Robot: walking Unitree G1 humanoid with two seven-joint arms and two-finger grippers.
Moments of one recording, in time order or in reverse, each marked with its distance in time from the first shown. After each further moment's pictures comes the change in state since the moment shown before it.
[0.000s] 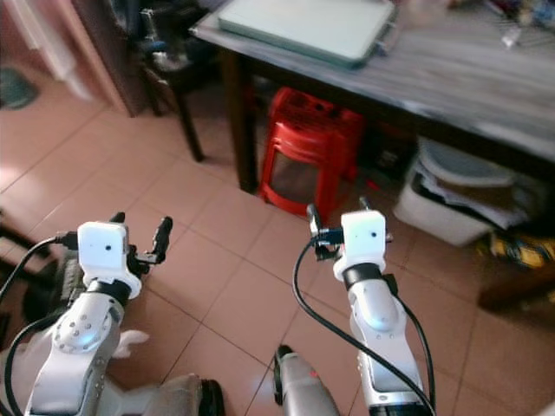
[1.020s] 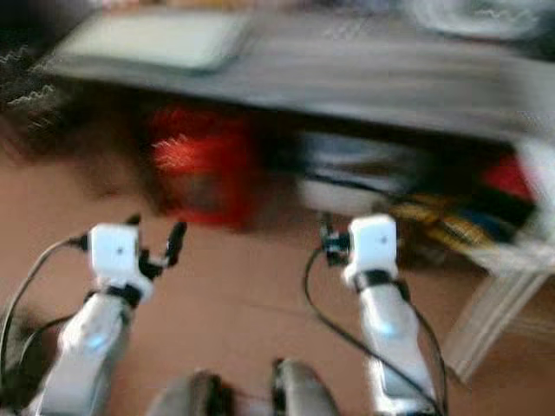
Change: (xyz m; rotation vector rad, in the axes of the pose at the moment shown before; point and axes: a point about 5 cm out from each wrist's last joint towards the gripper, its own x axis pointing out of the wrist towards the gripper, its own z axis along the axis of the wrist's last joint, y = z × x) left arm -0.004 -0.003 -0.005 -0.011 0.021 -0.008; right arm -0.004 0.001 -0.003 -0.001 0.014 0.006
